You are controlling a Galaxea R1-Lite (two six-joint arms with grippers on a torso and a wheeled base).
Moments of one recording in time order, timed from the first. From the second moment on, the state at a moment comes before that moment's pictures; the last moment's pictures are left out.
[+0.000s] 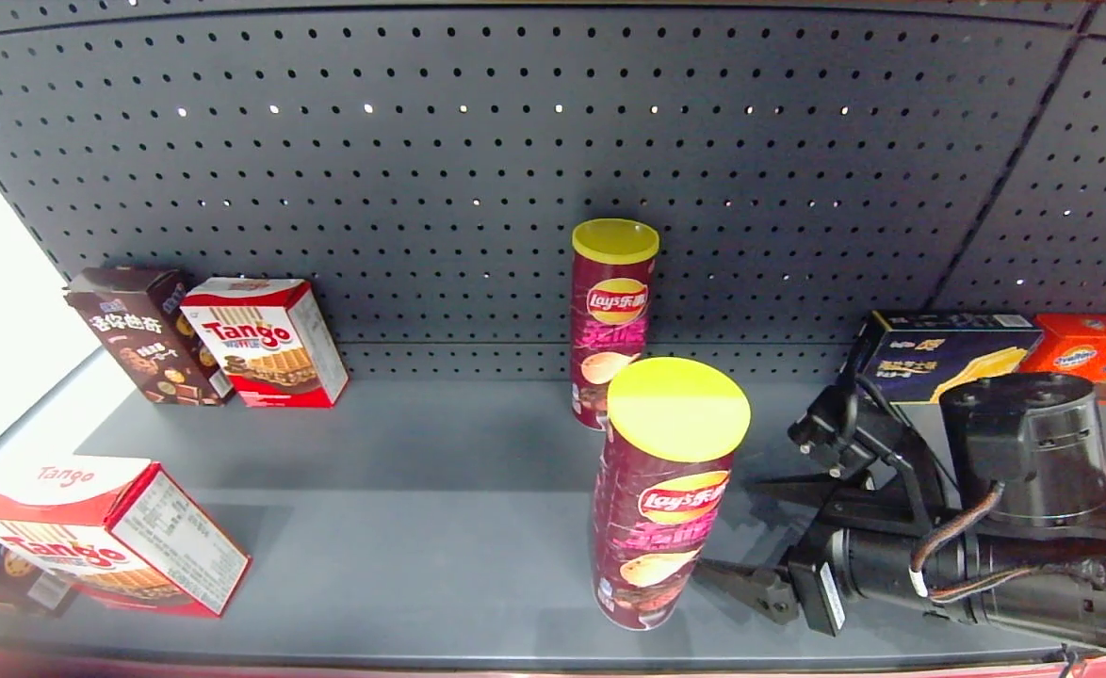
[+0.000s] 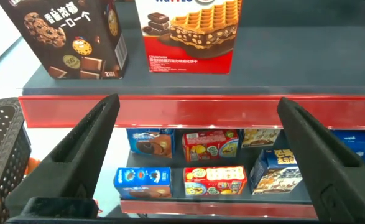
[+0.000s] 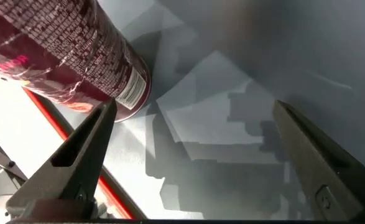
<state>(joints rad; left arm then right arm) 0.00 0.00 -0.01 0.01 0.03 0.01 0.66 1.52 -0.63 -0.41 0.10 -0.10</state>
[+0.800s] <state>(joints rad) 0.00 0.00 -0.01 0.01 0.03 0.01 0.69 1.53 -0.65 -0.41 0.10 -0.10</state>
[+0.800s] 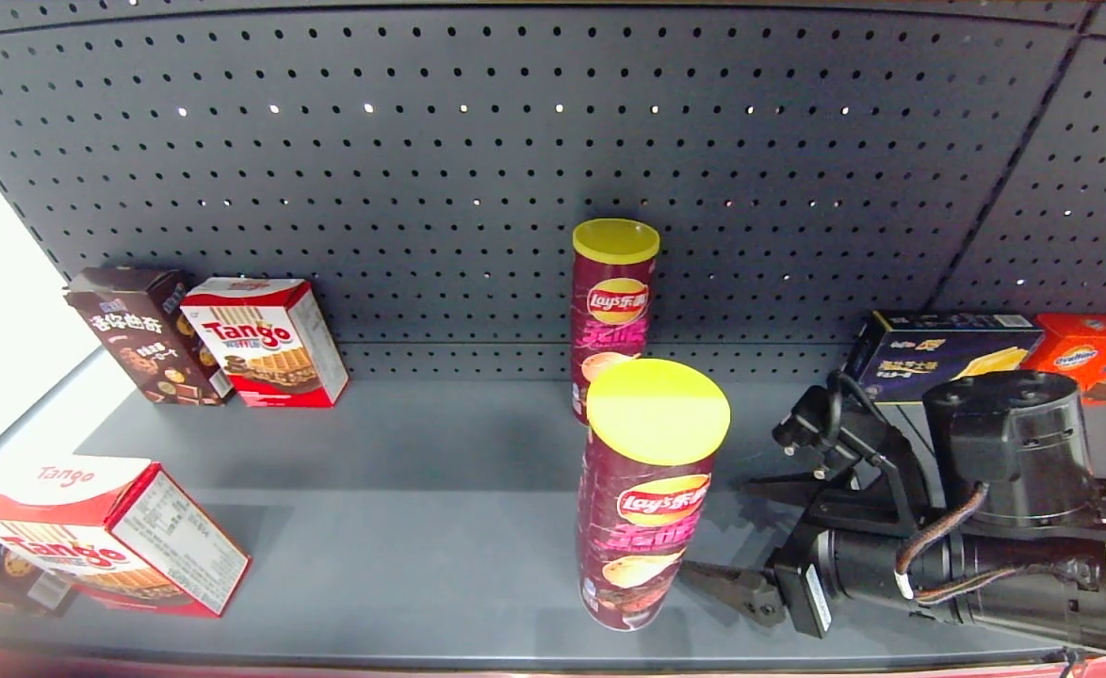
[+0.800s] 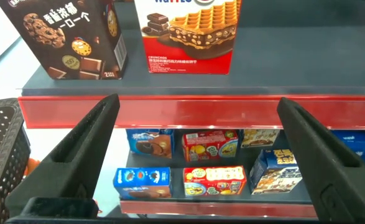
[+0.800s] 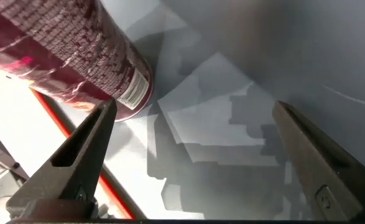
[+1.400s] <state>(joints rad) 0.00 0.00 -0.01 0.01 0.03 0.01 0.72 1.55 -0.65 -0.41 0.10 -0.10</state>
